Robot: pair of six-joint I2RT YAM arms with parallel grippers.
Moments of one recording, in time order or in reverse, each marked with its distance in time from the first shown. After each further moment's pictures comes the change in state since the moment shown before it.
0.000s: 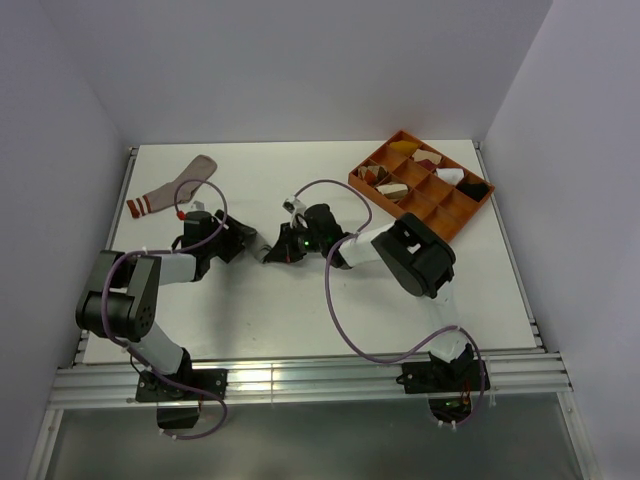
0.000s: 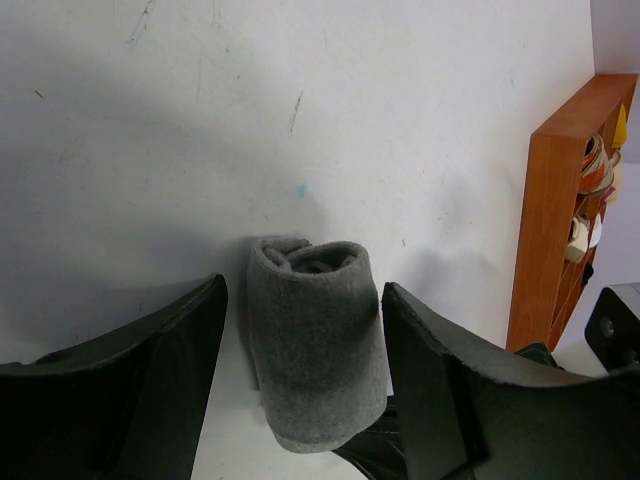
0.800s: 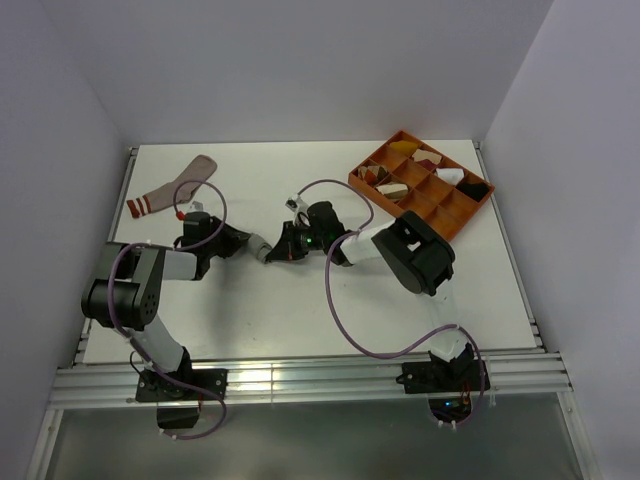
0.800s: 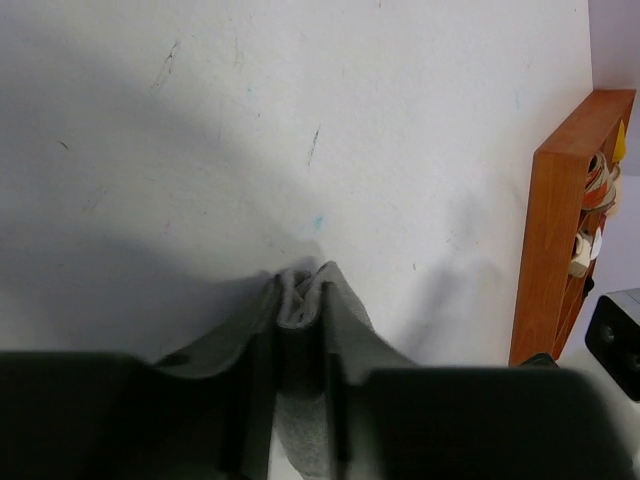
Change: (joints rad) left arm 0.020 0.076 0.001 0.091 0.014 0.005; right arm -0.028 0.020 0.016 -0.005 -0.056 0.057
